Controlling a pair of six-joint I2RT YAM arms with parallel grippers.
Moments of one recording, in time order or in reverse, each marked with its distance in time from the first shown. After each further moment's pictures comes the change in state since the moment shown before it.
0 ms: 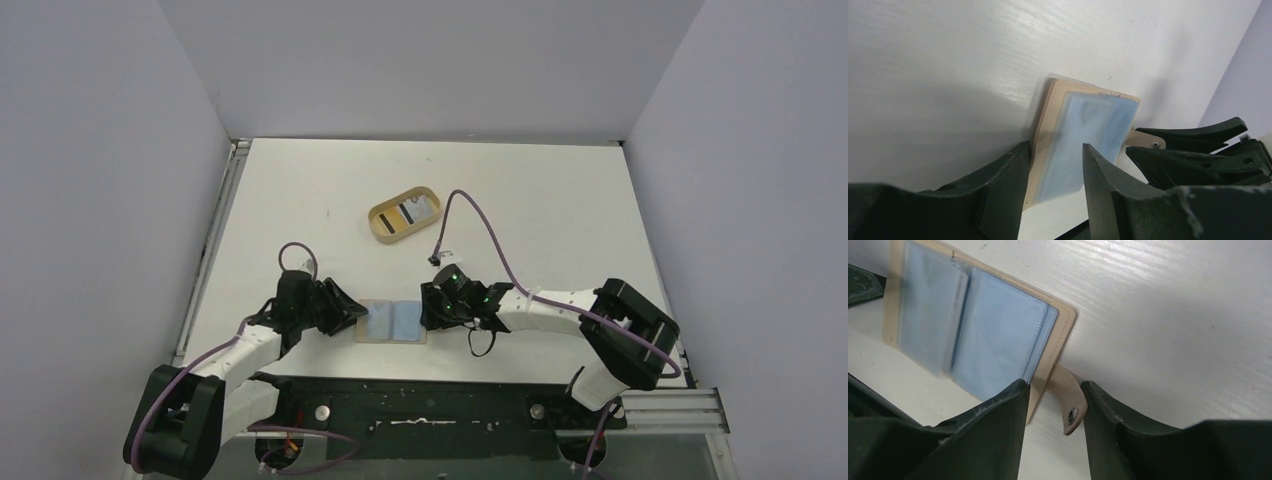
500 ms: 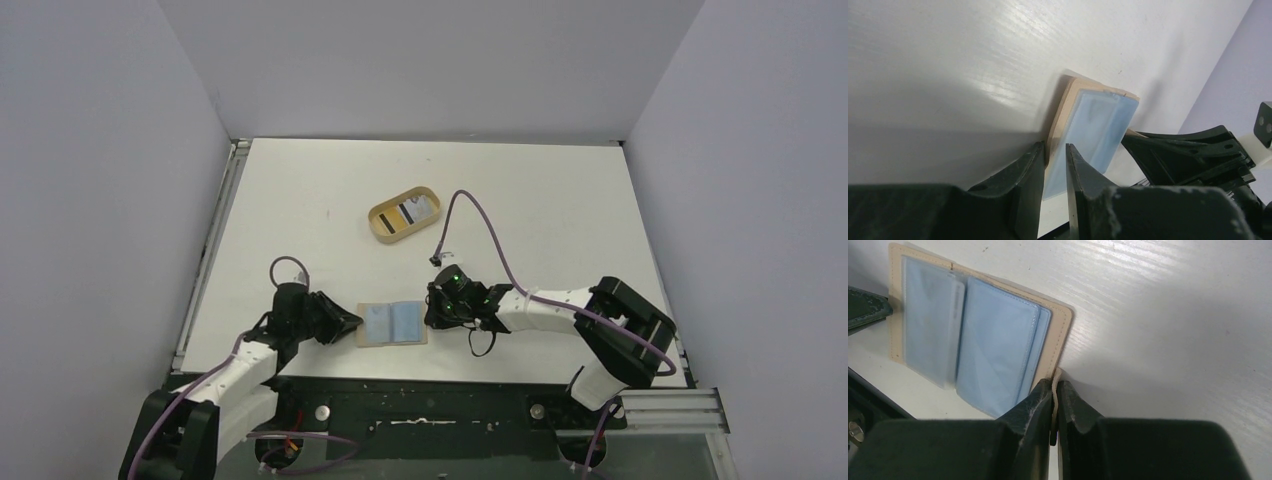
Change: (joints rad) left arm 0.000 -0.130 -0.092 -0.014 -0.013 -0.138; right arm -0.010 0.023 -0.027 0.073 -0.040 0.041
